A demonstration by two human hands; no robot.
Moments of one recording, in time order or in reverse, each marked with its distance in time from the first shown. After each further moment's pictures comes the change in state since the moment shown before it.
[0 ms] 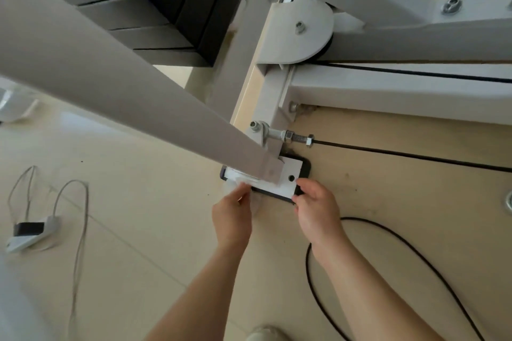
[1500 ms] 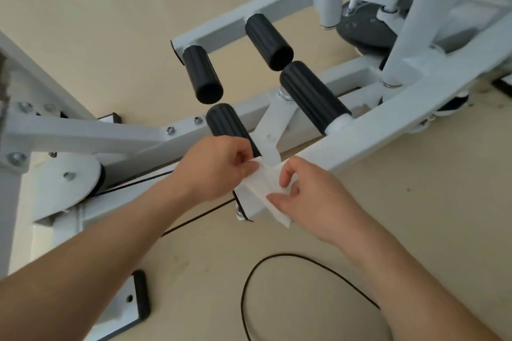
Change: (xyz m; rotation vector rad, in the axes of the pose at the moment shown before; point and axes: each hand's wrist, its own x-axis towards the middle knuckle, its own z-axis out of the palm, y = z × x) left_hand -0.121 0.350 -0.068 0.170 -0.551 1.498; right_hand -0.184 -0.090 -0.244 -0.553 0.629 -0.228
